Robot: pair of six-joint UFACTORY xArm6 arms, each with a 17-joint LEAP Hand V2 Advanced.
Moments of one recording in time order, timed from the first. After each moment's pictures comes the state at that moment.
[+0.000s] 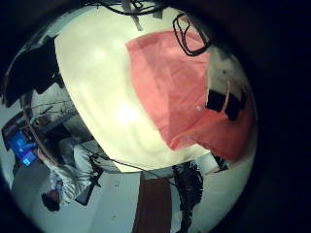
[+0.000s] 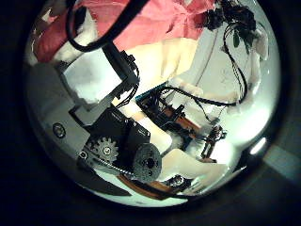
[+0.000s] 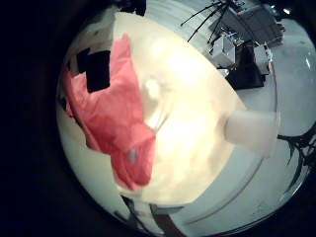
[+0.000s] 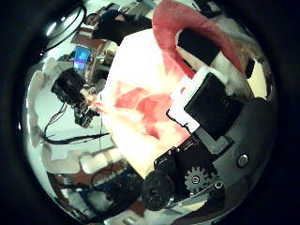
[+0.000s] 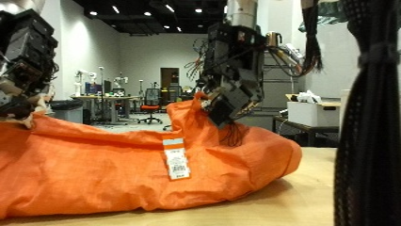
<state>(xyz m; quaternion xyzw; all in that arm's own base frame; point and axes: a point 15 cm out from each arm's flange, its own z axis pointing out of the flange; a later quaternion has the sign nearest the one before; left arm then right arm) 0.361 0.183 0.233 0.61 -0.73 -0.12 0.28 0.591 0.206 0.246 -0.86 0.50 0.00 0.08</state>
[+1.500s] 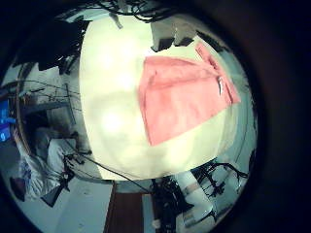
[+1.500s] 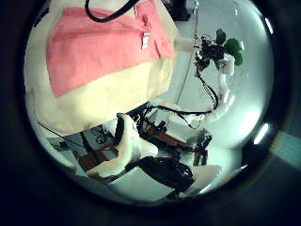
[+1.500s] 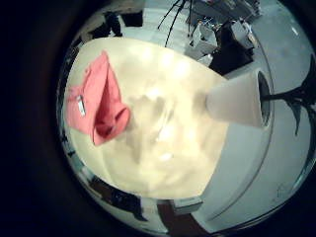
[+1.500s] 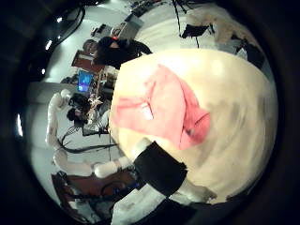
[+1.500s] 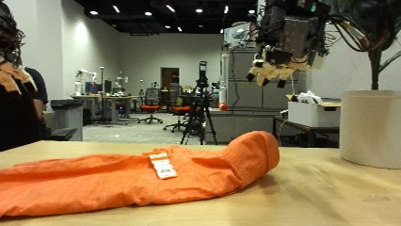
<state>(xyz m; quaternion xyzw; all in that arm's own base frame) 0.344 0.188 0.294 0.66 -0.70 0.02 0.27 0.519 0.067 0.331 -0.81 0.57 0.06 0.09</state>
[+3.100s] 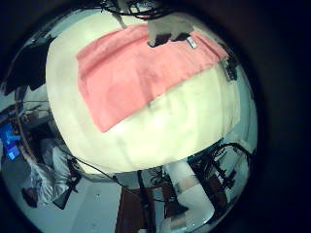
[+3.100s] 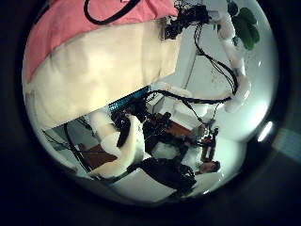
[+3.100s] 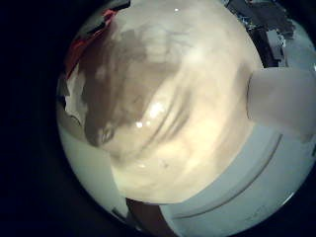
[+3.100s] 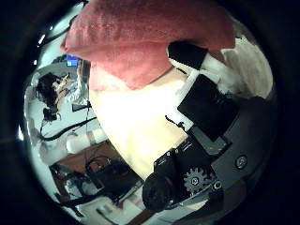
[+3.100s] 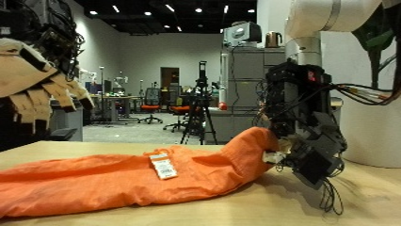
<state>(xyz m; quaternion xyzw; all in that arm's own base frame) 0.280 0.066 0.264 0.61 -0.74 -0.03 0.27 0.465 0.045 0.170 -0.87 0.49 0.08 -0.01</state>
